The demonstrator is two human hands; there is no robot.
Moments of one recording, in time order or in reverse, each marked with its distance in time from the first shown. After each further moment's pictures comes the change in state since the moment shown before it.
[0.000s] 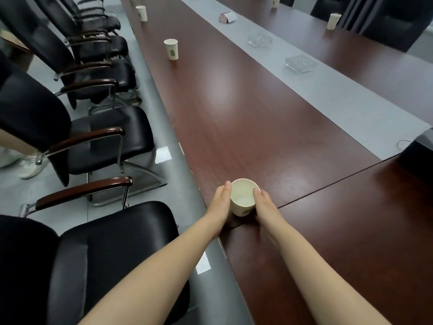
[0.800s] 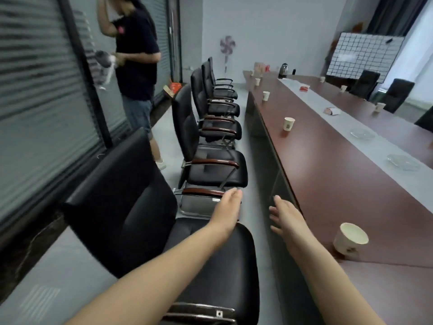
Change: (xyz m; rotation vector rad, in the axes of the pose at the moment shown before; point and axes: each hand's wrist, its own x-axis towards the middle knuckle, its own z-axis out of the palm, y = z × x) left_hand -0.282 -0.002 -0.267 -0.099 0.419 0.328; right_hand -0.292 -0.067 0.199 -0.105 -0.255 -0.337
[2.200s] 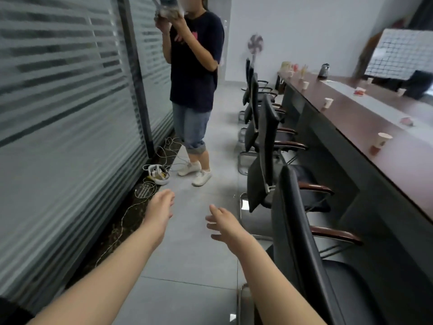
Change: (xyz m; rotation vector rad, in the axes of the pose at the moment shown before) left_hand 0.189 -0.092 -0.630 -0.190 0.456 -0.107; right_hand 0.032 -0.078 0.642 -0.093 -0.473 0.126
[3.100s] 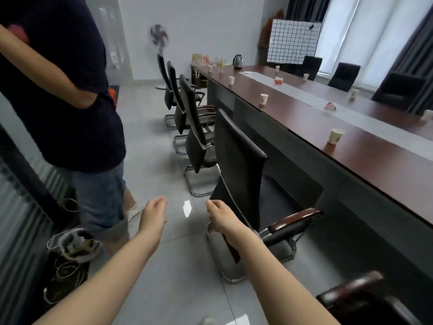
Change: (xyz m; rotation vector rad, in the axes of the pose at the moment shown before) left_hand 0.460 0.061 0.220 0.134 -0.409 0.004; right_hand 0.403 -0.188 -0.100 -0.008 0.447 -0.081
